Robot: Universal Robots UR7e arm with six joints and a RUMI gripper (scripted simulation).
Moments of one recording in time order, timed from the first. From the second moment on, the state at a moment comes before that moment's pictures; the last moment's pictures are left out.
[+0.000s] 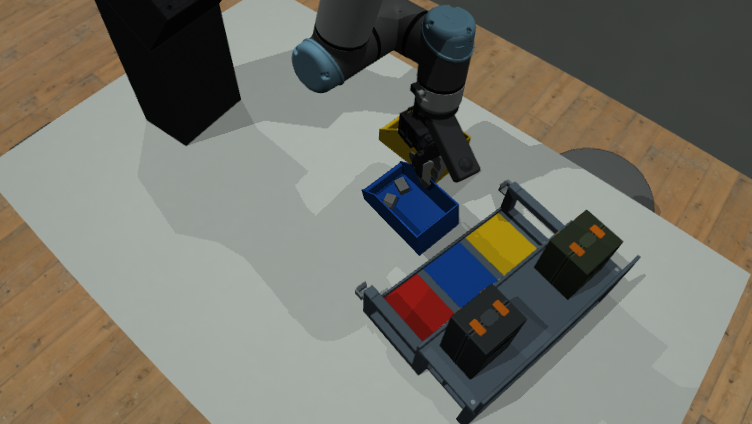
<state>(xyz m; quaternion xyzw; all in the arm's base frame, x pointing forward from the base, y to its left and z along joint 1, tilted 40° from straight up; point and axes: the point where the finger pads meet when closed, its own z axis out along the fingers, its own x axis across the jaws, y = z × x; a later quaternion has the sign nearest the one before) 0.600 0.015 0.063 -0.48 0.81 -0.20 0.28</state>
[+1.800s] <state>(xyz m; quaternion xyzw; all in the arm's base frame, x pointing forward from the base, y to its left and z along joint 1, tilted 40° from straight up) 0.607 0.013 0.063 -0.50 0.83 -0.15 0.20</state>
